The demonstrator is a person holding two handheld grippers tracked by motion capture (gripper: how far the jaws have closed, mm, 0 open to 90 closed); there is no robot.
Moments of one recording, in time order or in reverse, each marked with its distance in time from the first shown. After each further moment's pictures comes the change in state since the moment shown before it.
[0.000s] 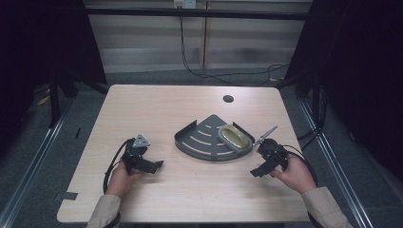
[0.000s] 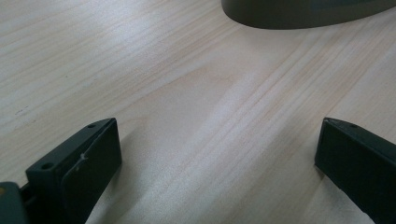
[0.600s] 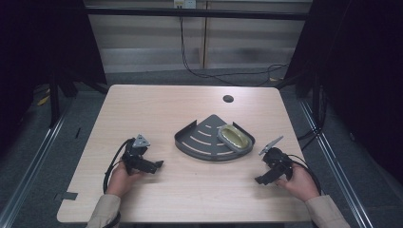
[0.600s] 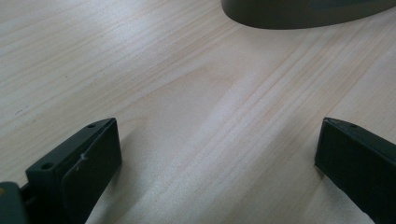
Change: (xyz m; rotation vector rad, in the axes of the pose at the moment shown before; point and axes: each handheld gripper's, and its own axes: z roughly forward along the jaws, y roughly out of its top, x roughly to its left) left arm 0.000 0.000 0.000 0.000 0.000 -0.001; right arm -0.006 -0.032 0.019 -0.004 -0.003 0.025
